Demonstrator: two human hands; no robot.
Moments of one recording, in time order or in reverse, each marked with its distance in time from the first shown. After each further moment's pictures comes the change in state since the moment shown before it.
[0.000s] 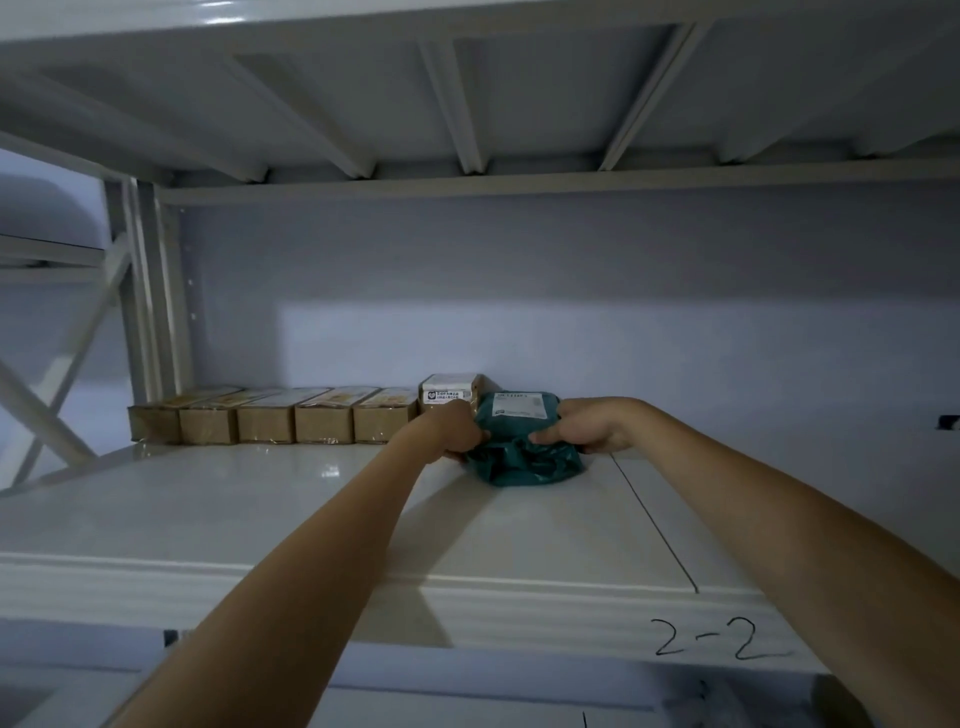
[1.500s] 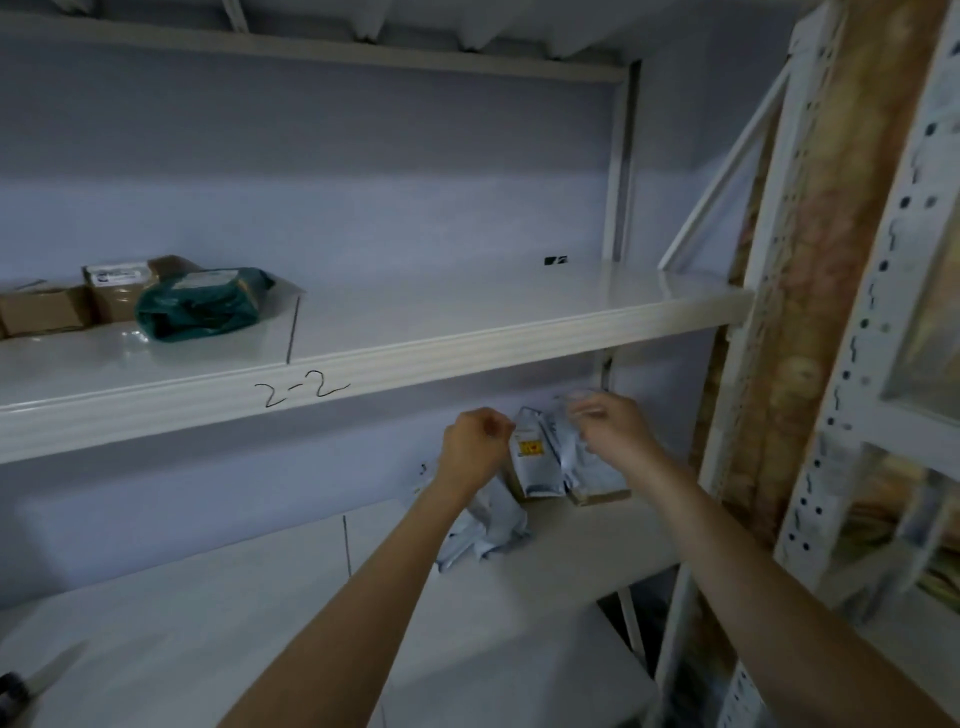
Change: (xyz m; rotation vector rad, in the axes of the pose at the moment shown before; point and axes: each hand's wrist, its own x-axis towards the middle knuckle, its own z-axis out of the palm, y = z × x) left_hand -0.268 0.174 0.345 -0.379 -0.132 0.380; right_hand -0.420 0.288 0.041 0.198 0.994 0.292
